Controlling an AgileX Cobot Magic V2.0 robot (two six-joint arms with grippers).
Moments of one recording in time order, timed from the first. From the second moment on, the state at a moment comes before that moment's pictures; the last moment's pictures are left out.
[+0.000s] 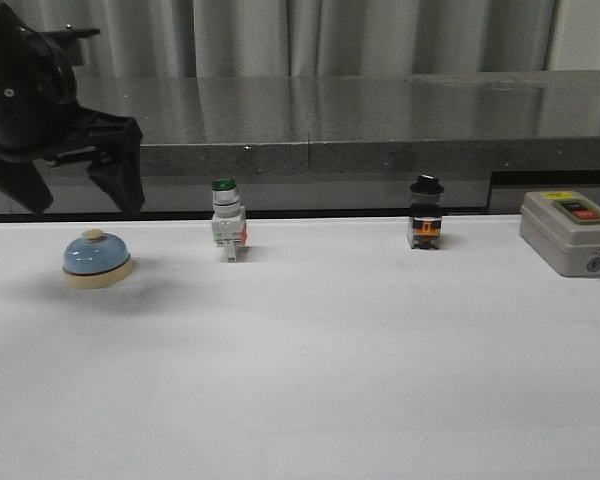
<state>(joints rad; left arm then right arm) -0.25 1.85 -1.32 -0.12 0.62 0.02 0.00 -0.01 0.03 -0.08 0.09 0.09</state>
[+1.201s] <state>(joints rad) -0.25 2.04 -1.38 -0.11 0.56 0.02 0.00 -0.01 0.03 -0.08 0.09 0.09</state>
